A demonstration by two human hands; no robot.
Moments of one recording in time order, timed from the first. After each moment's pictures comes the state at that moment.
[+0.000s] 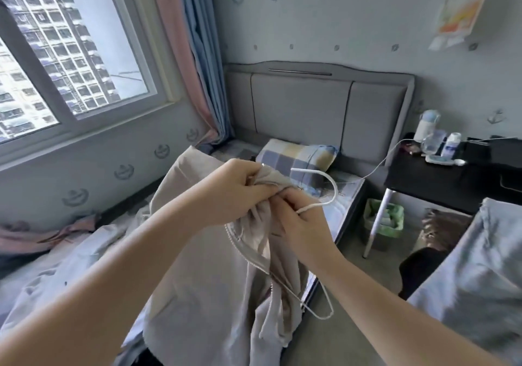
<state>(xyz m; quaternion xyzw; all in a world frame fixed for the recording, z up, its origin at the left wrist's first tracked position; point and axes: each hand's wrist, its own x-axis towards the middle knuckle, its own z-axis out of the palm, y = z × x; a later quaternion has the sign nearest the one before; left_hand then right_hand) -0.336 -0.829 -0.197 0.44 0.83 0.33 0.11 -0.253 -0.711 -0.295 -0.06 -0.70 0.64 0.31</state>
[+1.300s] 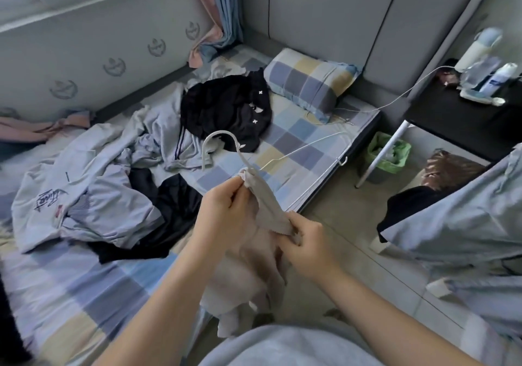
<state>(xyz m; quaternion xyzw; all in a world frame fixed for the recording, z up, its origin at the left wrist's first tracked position) -0.275 -0.864 -0.395 0.20 0.83 0.52 0.07 -0.169 -0.724 -0.457 -0.12 -0.83 0.53 0.13</state>
